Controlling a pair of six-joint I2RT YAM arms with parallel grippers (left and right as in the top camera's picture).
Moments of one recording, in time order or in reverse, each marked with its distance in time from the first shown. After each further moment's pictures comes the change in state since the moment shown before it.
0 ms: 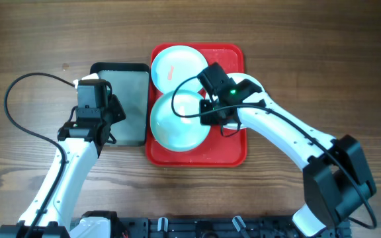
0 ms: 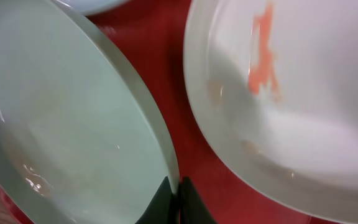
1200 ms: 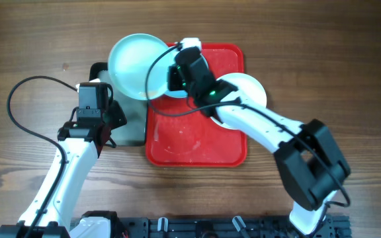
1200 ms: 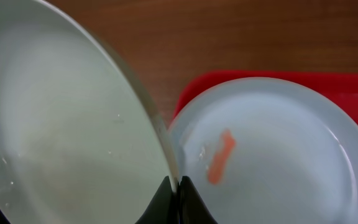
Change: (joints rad) left arm 0.000 0.000 0.000 -0.084 0.027 0.000; right arm 0.091 0.169 0.052 0.809 0.181 -0.045
